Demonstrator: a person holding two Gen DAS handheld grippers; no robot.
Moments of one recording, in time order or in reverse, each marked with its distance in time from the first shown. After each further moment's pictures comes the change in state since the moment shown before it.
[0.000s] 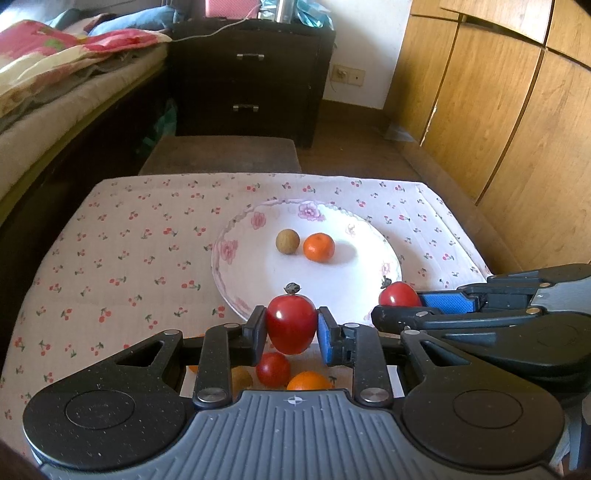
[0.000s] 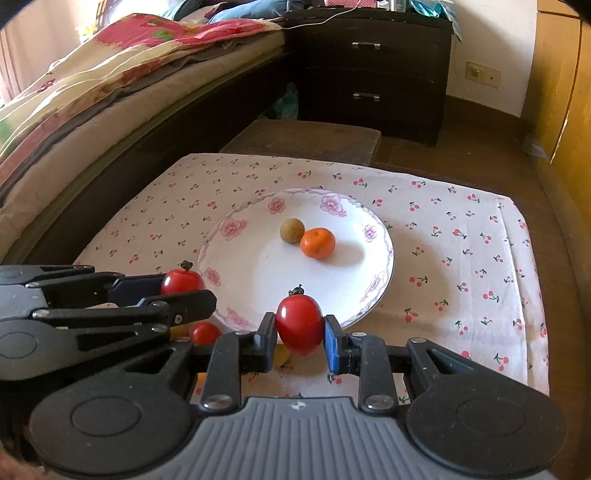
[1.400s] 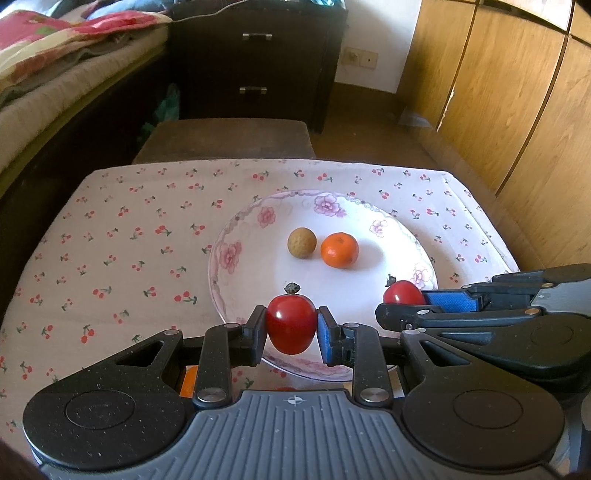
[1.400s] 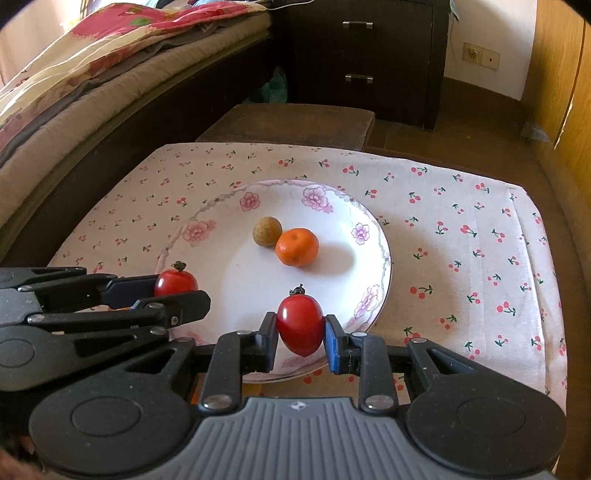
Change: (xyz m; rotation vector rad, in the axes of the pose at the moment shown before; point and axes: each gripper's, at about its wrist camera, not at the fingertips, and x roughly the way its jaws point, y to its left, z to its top) left arm 0.047 0.005 0.013 -0.006 0.054 0.034; right arm 0.047 -0.017 0.015 0.021 0.047 -0.008
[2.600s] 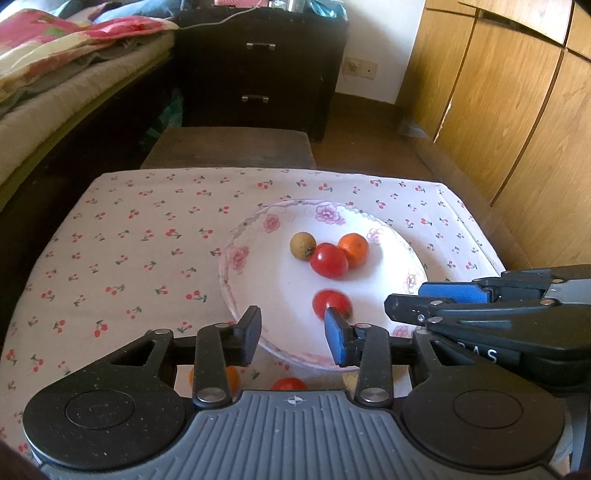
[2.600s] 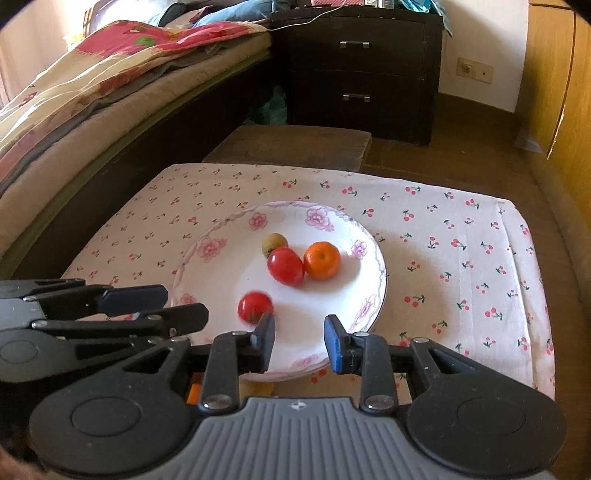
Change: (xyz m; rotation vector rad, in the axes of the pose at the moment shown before) left arm -0.022 0.007 -0.005 -0.019 -0.031 -0.013; right arm -0.027 0.006 -0.003 0.010 -0.056 -0.001
